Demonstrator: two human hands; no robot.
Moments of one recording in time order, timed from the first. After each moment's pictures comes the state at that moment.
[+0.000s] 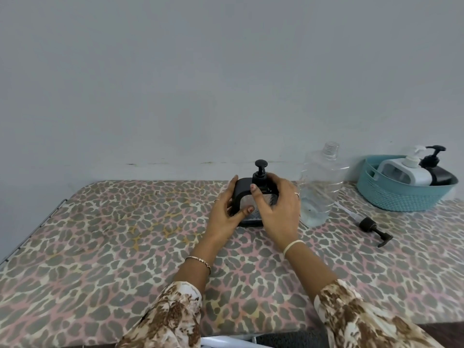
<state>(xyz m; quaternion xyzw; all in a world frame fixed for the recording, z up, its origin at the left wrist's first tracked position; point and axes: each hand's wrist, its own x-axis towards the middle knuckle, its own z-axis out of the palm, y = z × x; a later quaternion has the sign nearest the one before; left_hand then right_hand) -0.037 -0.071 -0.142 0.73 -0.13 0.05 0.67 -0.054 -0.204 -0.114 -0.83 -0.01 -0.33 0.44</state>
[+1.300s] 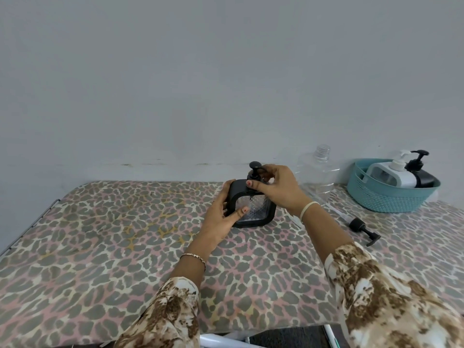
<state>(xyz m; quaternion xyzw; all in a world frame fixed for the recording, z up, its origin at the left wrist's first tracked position) -0.034 -0.070 -0.144 0.75 -0.10 0.01 0.65 -0.020 -0.237 -0.062 -0.86 -0.12 -0.12 0.48</state>
